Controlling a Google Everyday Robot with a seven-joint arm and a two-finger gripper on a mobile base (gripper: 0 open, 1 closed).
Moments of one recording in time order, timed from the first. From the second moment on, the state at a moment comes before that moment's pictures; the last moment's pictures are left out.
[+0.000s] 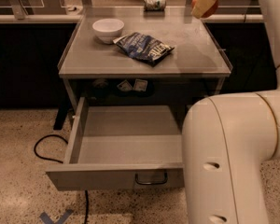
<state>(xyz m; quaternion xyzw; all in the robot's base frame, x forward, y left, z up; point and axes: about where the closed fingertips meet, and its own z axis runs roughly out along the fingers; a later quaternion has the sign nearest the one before) 0.788 -0.210 1.006 -0.47 0.82 -0.11 0.32</state>
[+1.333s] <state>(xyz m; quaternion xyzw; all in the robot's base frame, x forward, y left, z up) 0.641 -0.225 1.122 -0.53 0.79 -0.12 0.29</state>
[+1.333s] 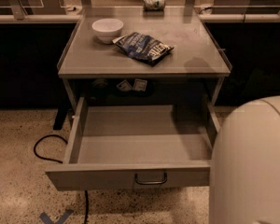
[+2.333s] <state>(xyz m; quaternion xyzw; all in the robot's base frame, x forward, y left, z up) 0.573 -0.233 1.168 -0.55 0.76 -0.12 0.33</state>
